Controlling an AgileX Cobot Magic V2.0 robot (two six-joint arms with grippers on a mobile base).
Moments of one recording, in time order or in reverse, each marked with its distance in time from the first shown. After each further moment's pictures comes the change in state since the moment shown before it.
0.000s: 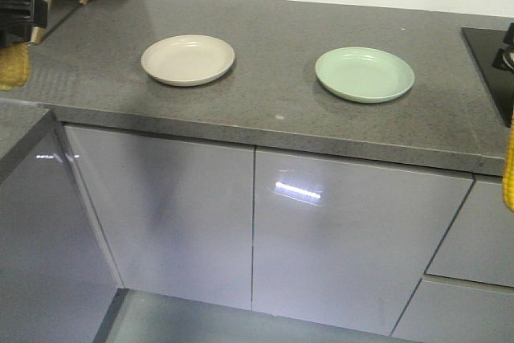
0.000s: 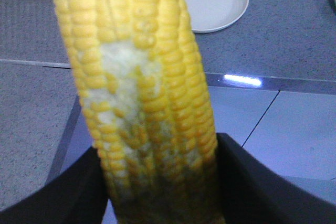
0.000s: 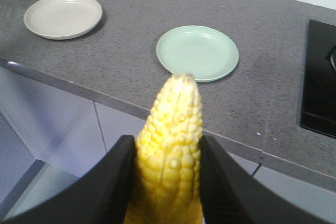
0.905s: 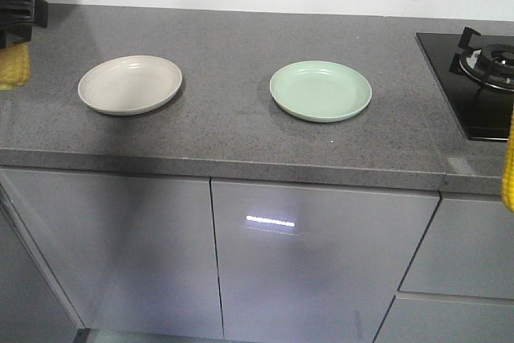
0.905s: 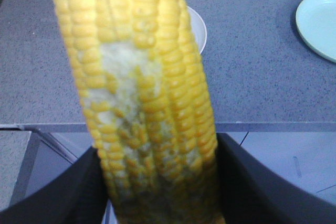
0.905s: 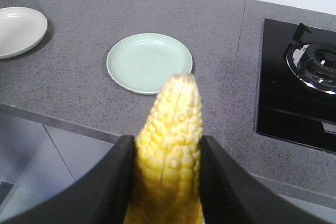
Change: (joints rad) left arm 0.000 0.000 0.000 0.000 0.000 0.000; right arm 0.000 0.000 0.000 0.000 0.000 0.000
